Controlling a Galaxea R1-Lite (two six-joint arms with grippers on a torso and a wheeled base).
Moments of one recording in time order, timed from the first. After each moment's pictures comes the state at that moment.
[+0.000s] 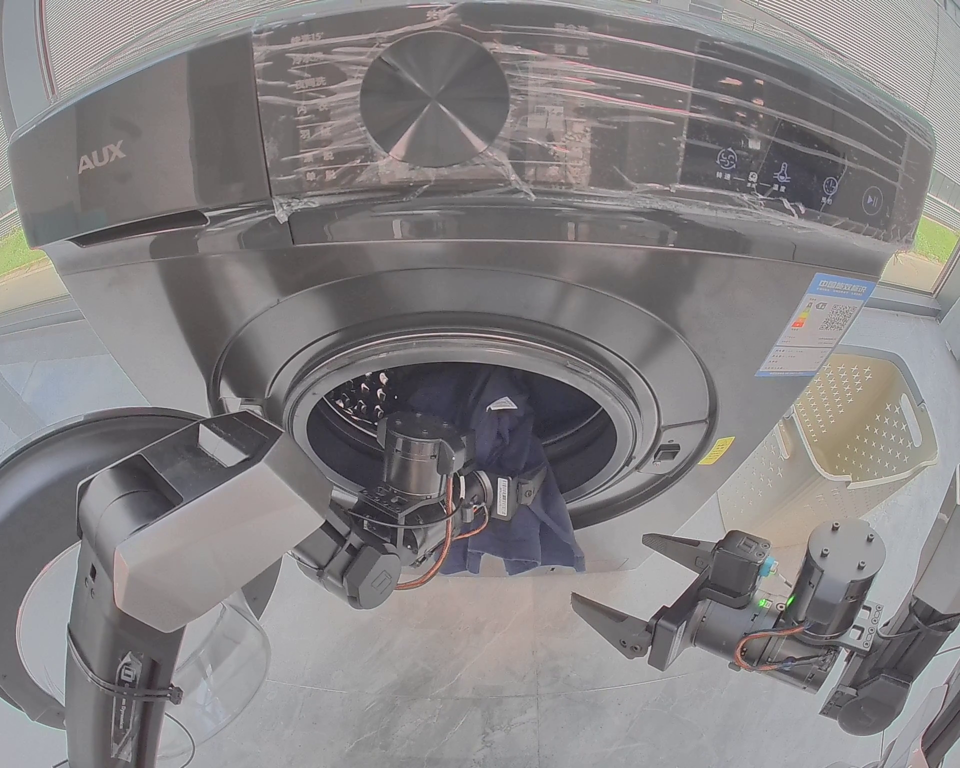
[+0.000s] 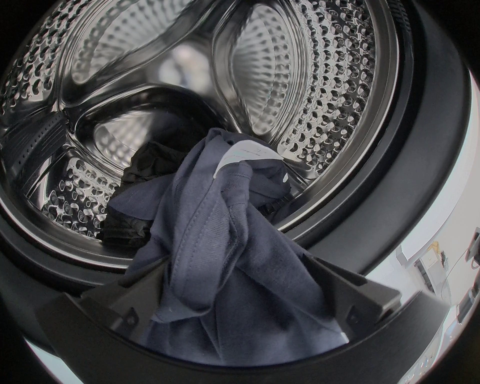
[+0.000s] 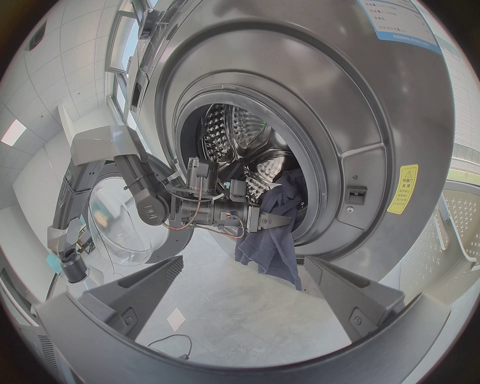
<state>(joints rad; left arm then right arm) -0.59 2.40 -1.23 -0.92 0.03 -0.14 0.72 1.88 -0.17 -1.54 0.01 0.08</state>
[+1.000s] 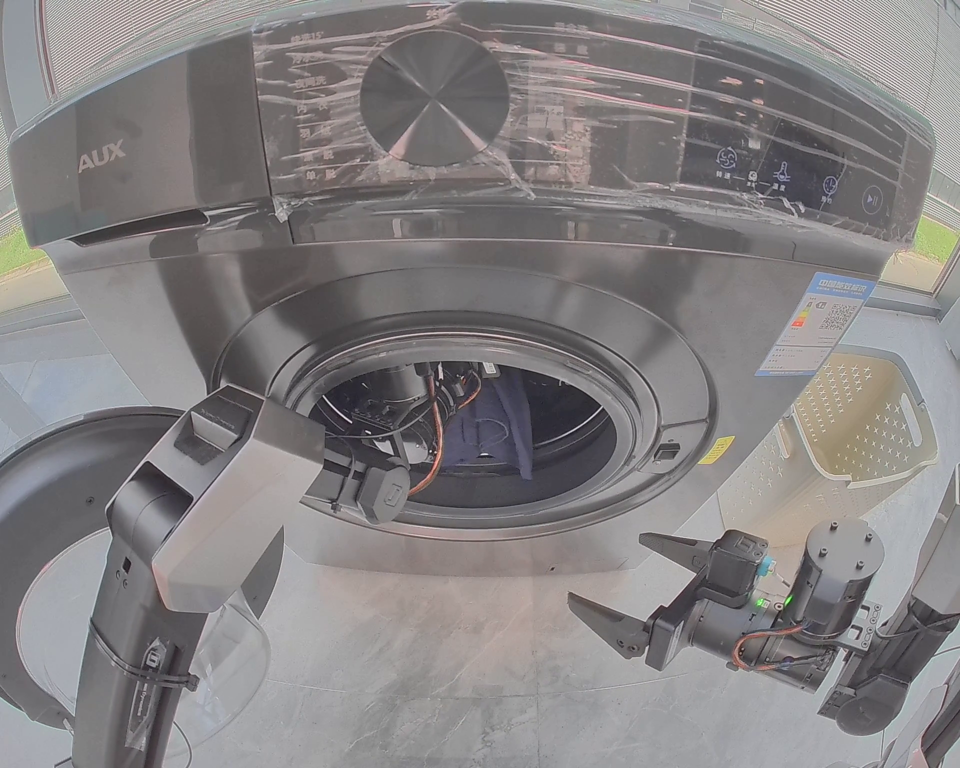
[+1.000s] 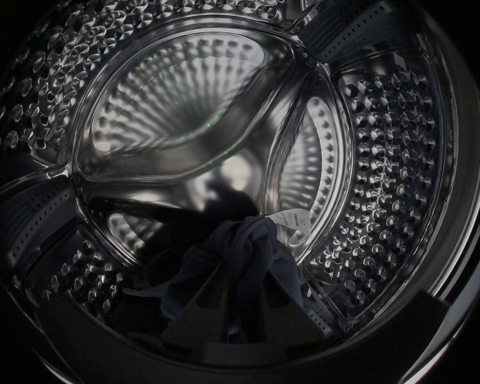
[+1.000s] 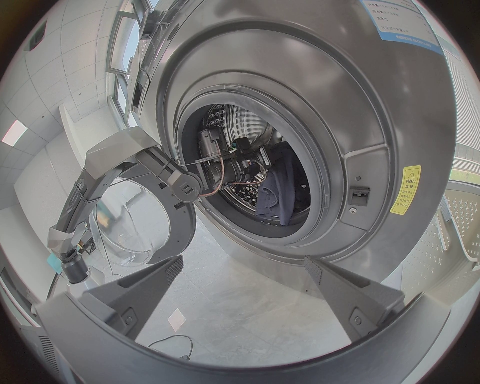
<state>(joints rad) -0.51 2.51 -1.71 -1.03 0.15 -0.23 0.72 1.88 -0.18 -1.54 0.01 0.08</state>
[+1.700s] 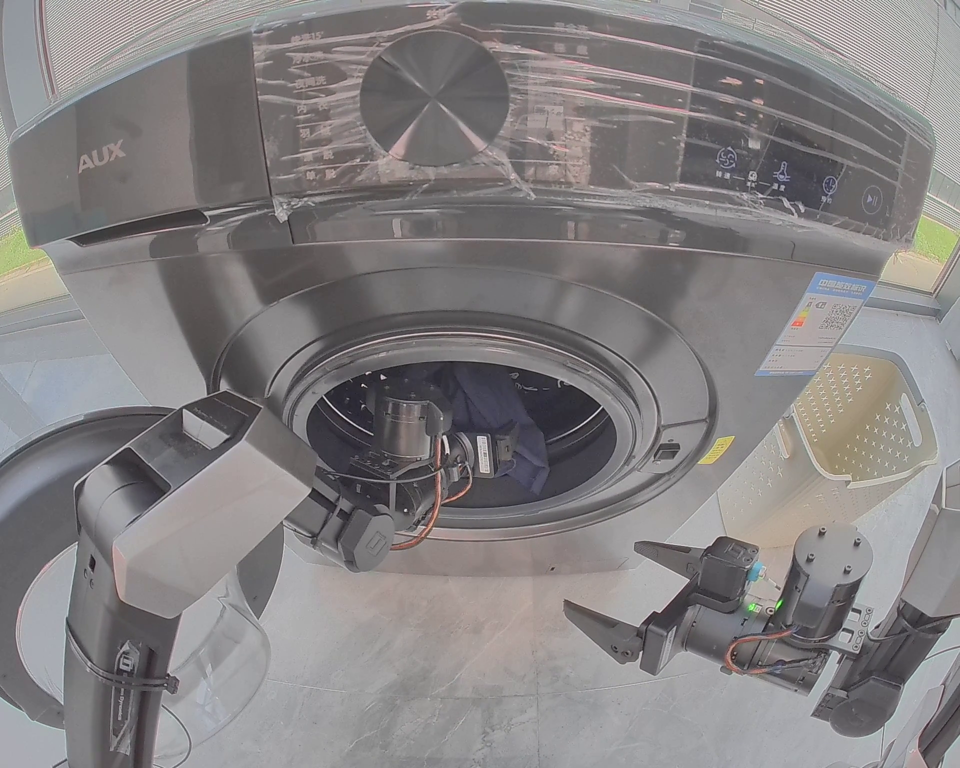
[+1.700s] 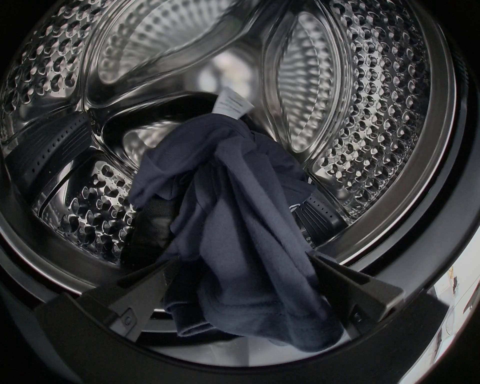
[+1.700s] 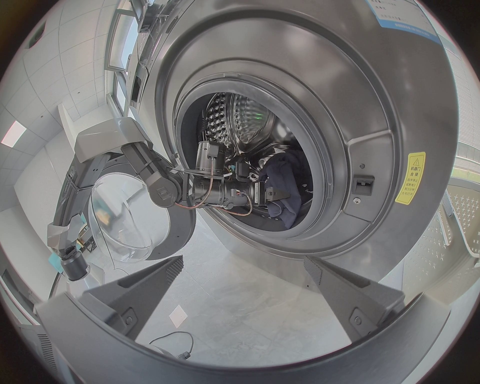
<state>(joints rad) -0.54 2.41 -1.38 -0.82 0.14 -0.21 0.73 1.91 -0.18 -1.54 0.01 0.09</state>
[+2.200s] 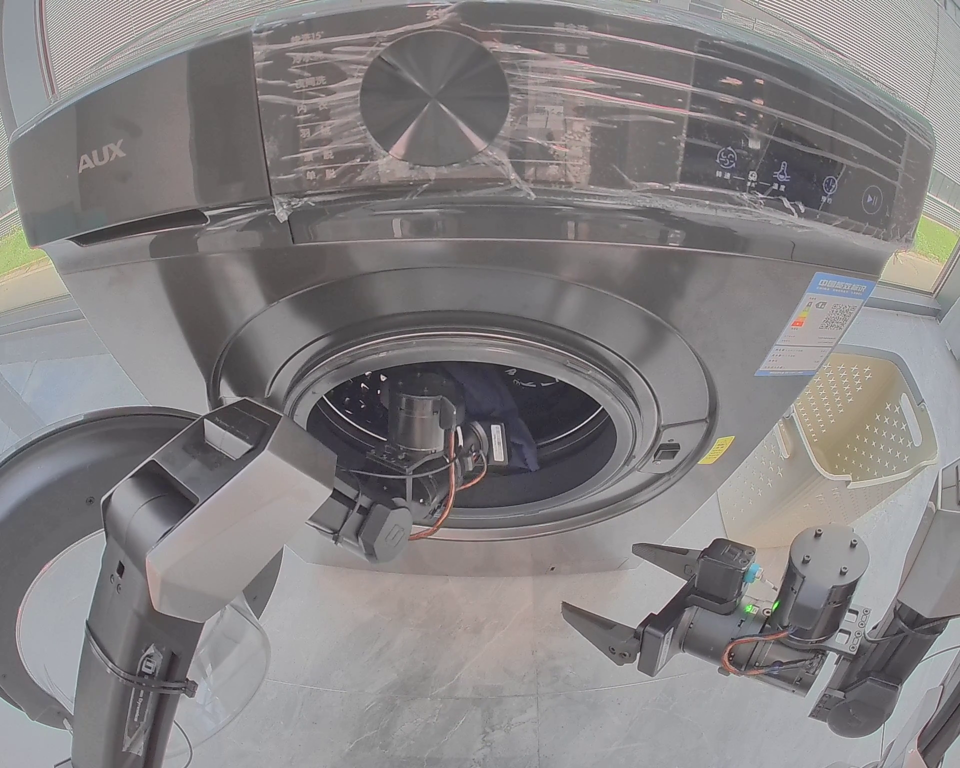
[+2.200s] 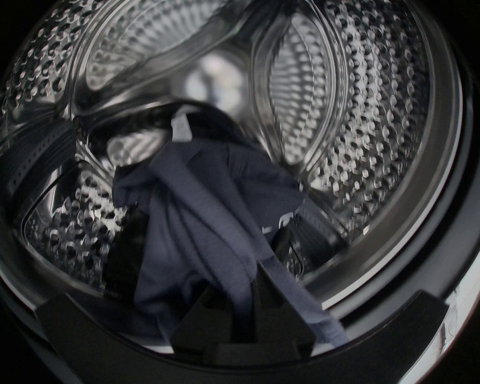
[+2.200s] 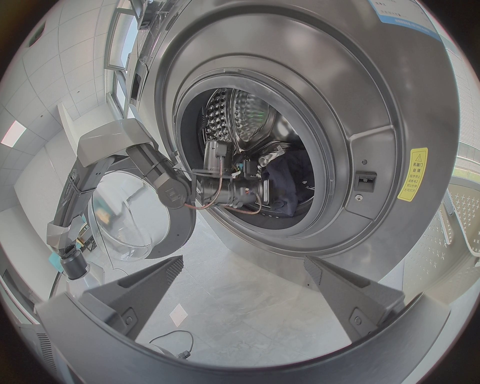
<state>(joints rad) -0.54 2.48 -1.50 -0.83 0.12 -0.20 0.73 1.92 -0.19 -1.54 0.01 0.09</state>
